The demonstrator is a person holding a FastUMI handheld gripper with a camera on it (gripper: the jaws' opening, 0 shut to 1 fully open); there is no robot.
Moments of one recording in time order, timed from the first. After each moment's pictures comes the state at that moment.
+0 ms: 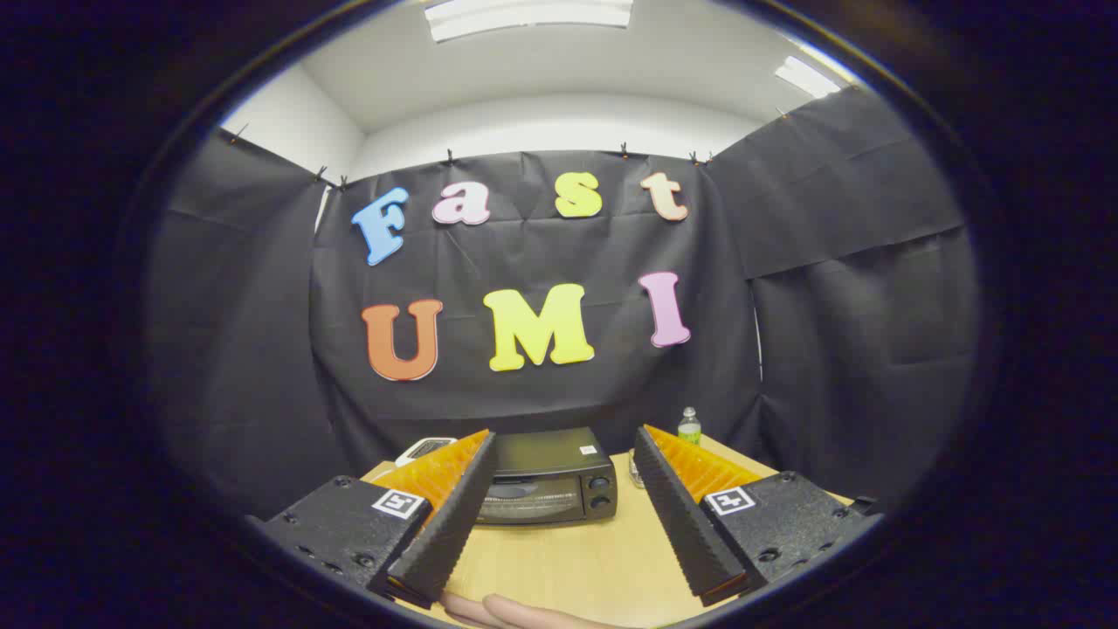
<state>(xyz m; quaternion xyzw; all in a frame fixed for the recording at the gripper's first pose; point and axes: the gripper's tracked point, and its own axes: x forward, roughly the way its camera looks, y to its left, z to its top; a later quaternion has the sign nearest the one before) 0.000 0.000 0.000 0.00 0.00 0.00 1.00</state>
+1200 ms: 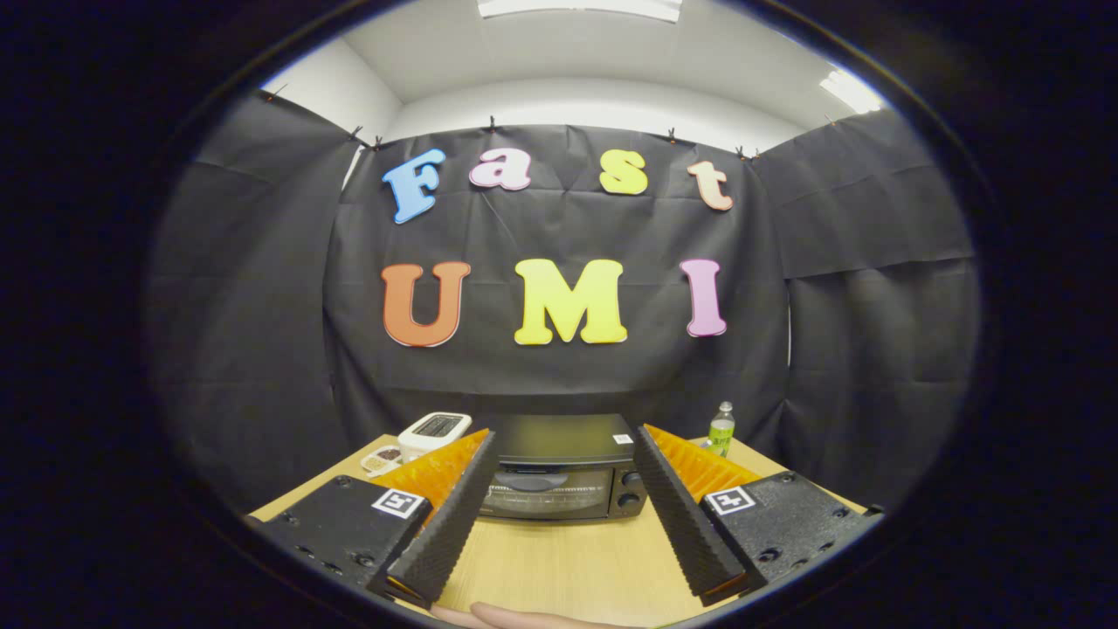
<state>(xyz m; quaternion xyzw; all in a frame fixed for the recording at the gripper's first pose) 0.074 0.067 -0.060 -0.06 0.03 0.03 1.00</state>
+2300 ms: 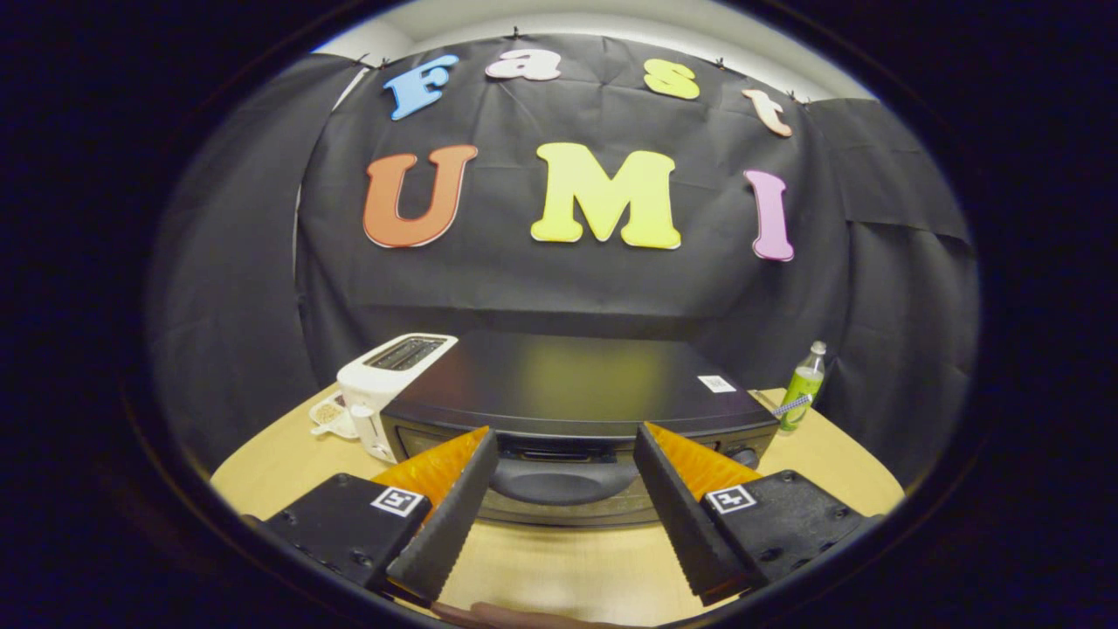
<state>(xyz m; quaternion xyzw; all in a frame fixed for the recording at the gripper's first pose) 0.264 0.098 -0.228 -0.09 0.16 0.04 0.98</state>
